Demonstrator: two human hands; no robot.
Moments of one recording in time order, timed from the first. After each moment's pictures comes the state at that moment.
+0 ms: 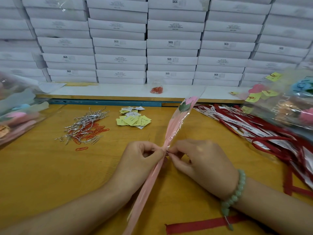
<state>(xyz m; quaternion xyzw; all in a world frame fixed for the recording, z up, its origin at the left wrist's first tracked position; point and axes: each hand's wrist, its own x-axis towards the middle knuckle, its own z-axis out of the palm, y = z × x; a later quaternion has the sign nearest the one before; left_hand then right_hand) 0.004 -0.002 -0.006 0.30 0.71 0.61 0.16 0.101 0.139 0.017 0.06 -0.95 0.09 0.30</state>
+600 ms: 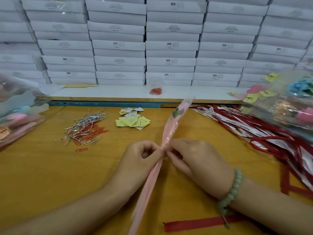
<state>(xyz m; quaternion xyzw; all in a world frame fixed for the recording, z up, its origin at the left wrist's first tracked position) 0.002 0.000 -0.010 0.33 0.70 0.62 0.15 0.097 0.138 0.021 0.03 -0.98 0.09 0.19</state>
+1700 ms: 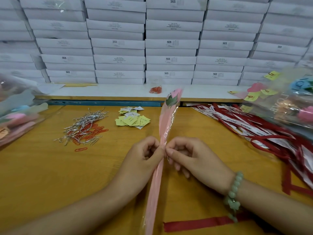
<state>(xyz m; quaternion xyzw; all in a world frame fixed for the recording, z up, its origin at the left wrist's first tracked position) 0.004 0.003 -0.012 0.40 0.70 0.59 0.07 0.092 0.139 0.011 -0.01 -0.84 0.53 0.13</state>
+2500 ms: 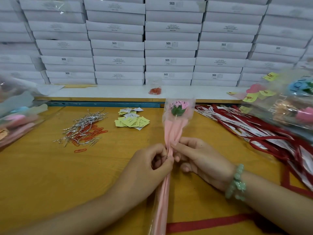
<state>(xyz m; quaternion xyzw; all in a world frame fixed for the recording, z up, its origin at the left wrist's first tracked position) 0.018 -0.001 -0.005 0.46 0.72 0.52 0.05 0.085 0.148 0.010 -0.08 -0.66 0.75 0.04</state>
